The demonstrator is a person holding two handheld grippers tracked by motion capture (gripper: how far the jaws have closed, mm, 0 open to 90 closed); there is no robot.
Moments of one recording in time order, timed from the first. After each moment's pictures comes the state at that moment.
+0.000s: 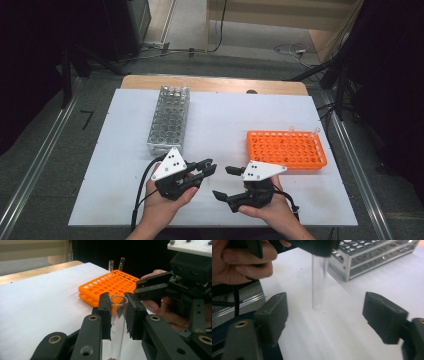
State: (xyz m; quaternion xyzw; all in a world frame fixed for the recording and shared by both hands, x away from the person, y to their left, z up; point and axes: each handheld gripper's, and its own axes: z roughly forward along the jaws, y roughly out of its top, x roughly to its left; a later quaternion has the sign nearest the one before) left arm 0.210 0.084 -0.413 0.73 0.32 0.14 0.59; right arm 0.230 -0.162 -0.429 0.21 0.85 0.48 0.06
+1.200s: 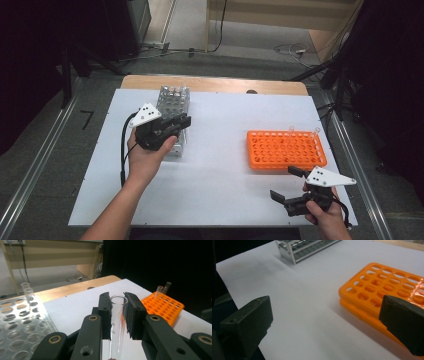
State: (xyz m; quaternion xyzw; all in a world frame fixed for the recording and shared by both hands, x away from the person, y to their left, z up) left arm 0.299 0.141 -0.382 0.69 0.39 0.20 0.58; right arm 0.225 -0.297 -0.439 0.31 0.81 0.48 0.13
